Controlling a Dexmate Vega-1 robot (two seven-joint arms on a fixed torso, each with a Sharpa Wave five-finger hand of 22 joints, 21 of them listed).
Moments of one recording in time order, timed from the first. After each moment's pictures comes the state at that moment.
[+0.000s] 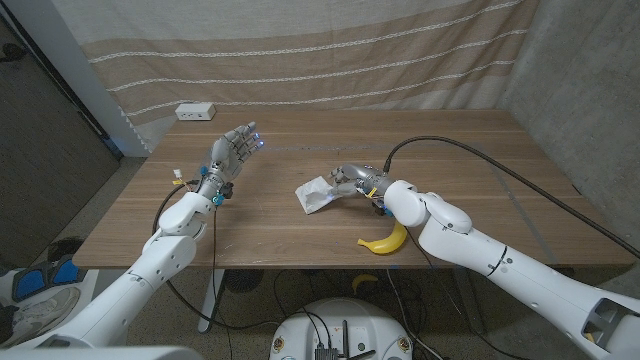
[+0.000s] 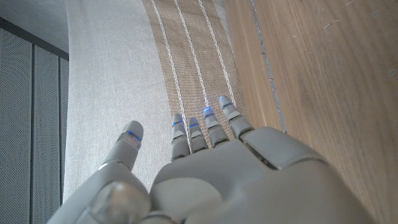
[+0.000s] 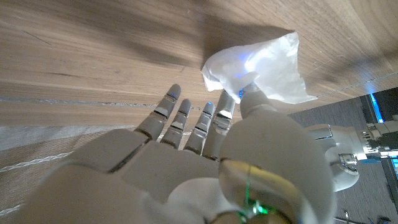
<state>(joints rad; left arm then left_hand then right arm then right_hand) 1.02 0.61 0.24 -1.44 -0.79 -0.39 -0.18 0.03 0.08 0.73 -0.11 0.17 0.28 -0.04 0.18 0.18 0.13 -0.05 0.19 0.19 0.20 0.00 0.19 0.18 0.16 0.11 0.26 0.20 -0.78 -0.66 -0.80 -2.00 -0.47 -0.44 0.19 1.01 0.15 0.32 -0.17 0.18 1.06 -0.01 0.41 0.24 0.38 -0.14 0.27 0.22 0.15 -0.04 0.37 0.49 0.30 0.00 0.38 0.19</state>
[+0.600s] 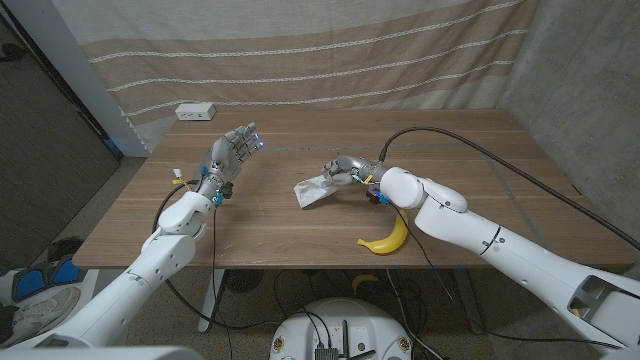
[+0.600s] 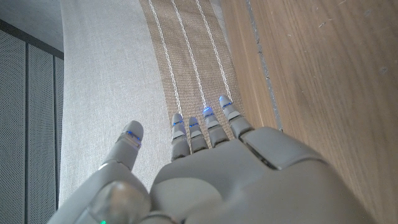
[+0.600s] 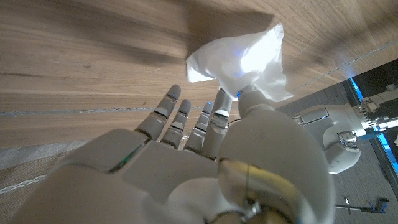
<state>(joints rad) 1.01 0.62 0.24 -1.44 -0.79 -0.38 -0.17 0.03 0.08 0.73 -0.11 0.17 0.28 -0.04 0.18 0.18 0.14 -0.04 0.20 0.19 0.20 0.00 0.19 0.18 0.16 0.11 0.26 0.20 -0.69 -0.64 -0.80 -1.94 -0.28 -0.42 0.23 1.02 0.16 0.33 -0.16 0.18 1.03 0.01 0.41 0.27 0.39 -0.12 0.27 0.22 0.17 -0.04 0.38 0.49 0.30 0.03 0.38 0.19</state>
